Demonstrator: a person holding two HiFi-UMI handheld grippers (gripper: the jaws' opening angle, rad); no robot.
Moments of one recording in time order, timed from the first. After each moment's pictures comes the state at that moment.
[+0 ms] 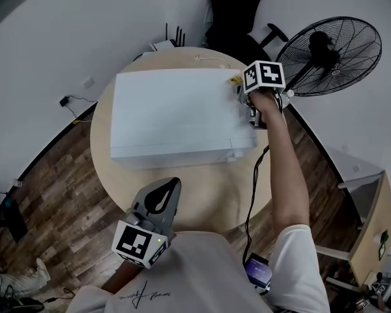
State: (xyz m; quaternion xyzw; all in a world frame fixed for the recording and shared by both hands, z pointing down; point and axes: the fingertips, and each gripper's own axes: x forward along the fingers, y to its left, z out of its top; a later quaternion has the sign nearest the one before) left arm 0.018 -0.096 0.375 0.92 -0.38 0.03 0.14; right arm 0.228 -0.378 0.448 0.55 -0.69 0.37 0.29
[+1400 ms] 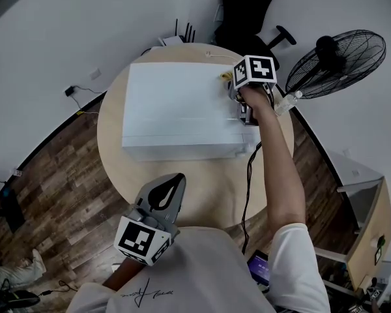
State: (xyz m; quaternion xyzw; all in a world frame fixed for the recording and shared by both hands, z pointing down) left arm -0.010 -0.086 0.372 0.91 -0.39 0.02 0.14; right arm 0.148 -0.375 0.447 0.53 -0.71 0.36 0.31
